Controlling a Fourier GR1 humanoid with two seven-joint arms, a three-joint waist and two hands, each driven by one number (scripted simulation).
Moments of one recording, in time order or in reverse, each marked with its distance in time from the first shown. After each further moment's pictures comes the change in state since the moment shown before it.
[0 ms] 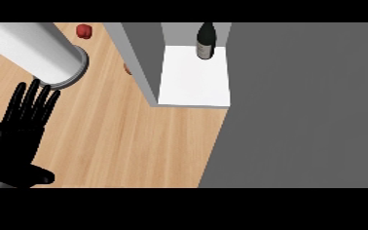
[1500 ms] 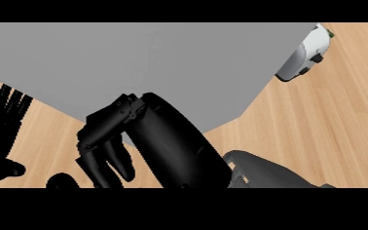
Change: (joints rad) left arm -0.046 0.060 0.107 0.116 0.058 -0.126 0.052; right arm -1.054 0.773 -0.139 0.660 -0.160 -0.170 0.519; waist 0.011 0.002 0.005
